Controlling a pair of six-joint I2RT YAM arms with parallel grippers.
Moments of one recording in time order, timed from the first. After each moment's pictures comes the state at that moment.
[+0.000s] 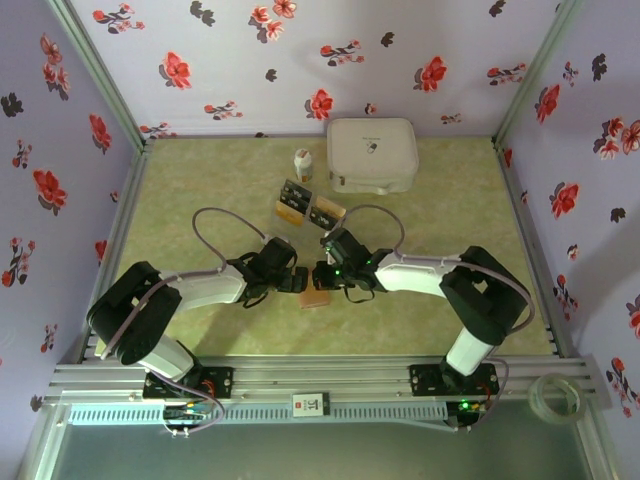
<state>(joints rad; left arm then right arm) -0.79 1.54 0.67 -0.16 -0.21 -0.56 0.86 1.66 0.84 -0.10 -0.21 0.73</state>
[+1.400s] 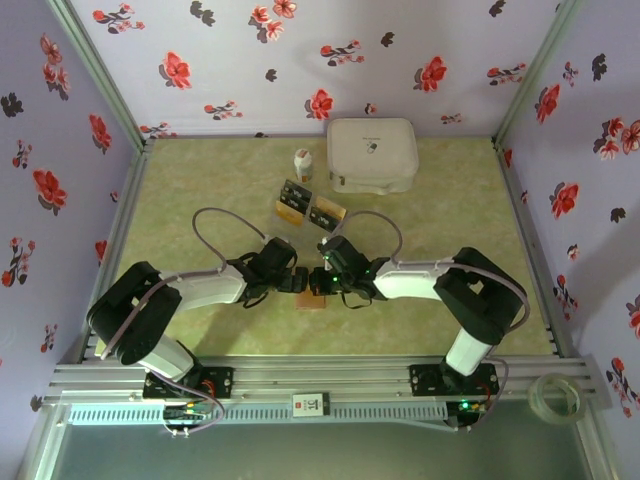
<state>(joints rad) -0.80 1.54 0.67 -0.16 -0.21 -0.56 0.90 1.68 0.77 0.06 -0.19 0.74</state>
